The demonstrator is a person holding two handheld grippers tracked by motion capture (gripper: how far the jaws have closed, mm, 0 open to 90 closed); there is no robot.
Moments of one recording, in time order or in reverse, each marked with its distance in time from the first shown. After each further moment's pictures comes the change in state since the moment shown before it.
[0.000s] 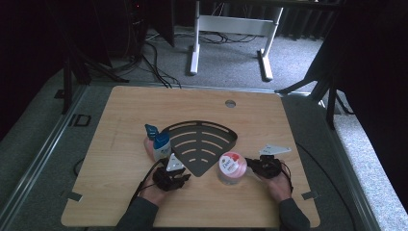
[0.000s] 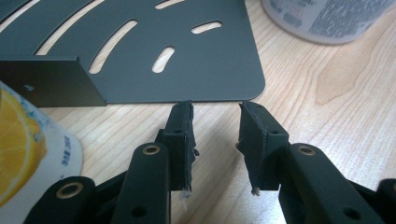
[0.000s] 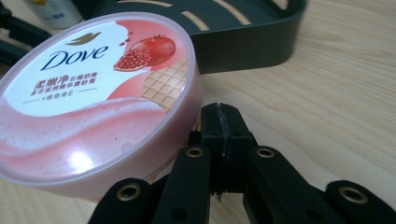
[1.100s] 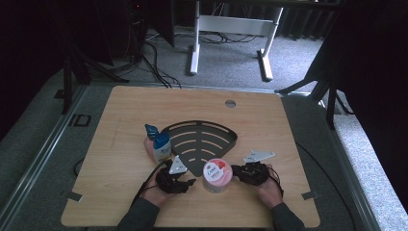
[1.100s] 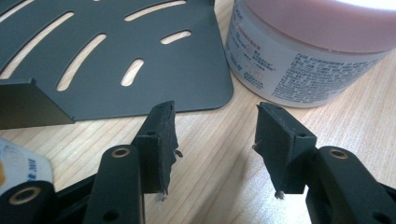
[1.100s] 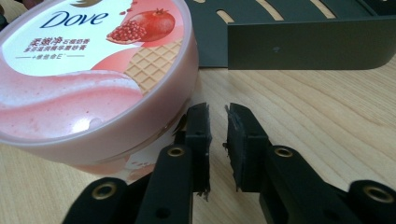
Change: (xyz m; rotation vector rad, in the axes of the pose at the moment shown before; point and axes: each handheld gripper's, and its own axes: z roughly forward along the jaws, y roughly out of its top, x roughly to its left) left arm -0.008 0.004 0.000 -0.013 -0.045 0.050; right arm 0.039 0.003 0.017 0.069 0.072 -0.081
